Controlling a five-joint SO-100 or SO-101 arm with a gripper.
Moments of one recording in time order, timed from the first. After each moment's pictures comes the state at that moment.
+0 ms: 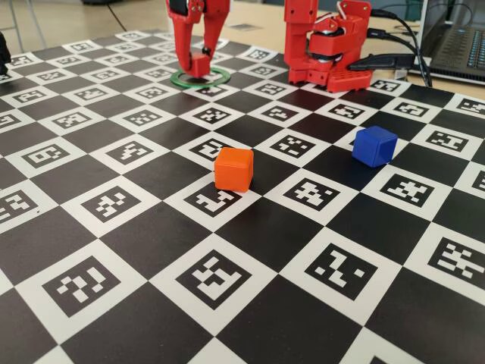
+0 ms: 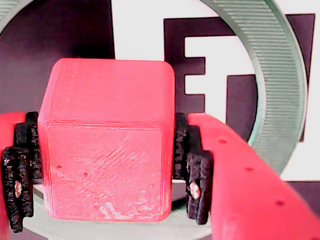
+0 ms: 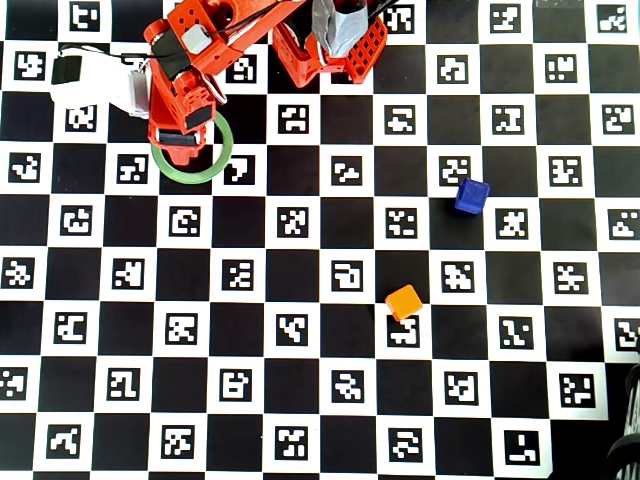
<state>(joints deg) 61.1 106.0 134.0 54.7 -58.6</state>
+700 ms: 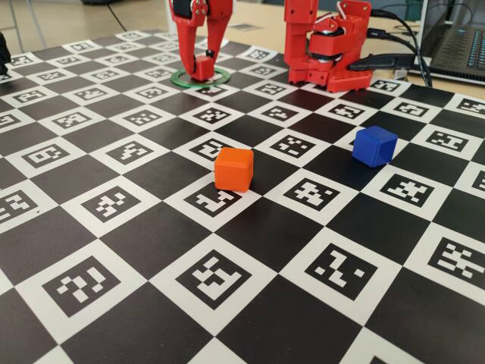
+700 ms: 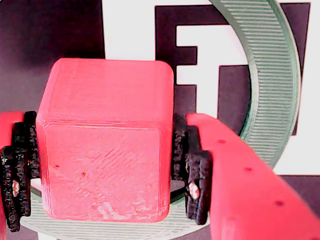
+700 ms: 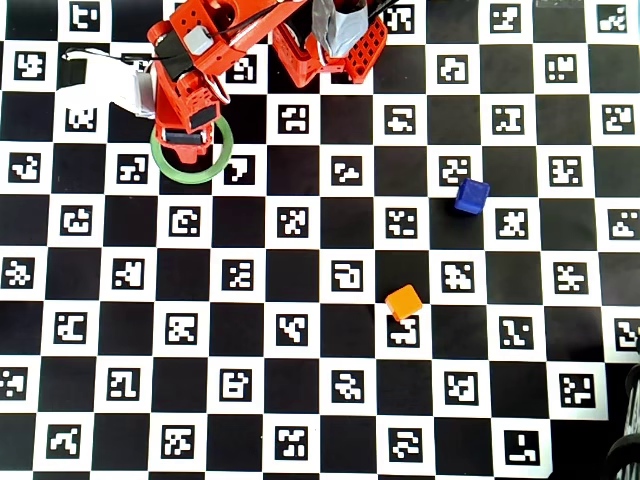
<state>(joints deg) 61.1 106.0 134.9 54.7 -59.7</state>
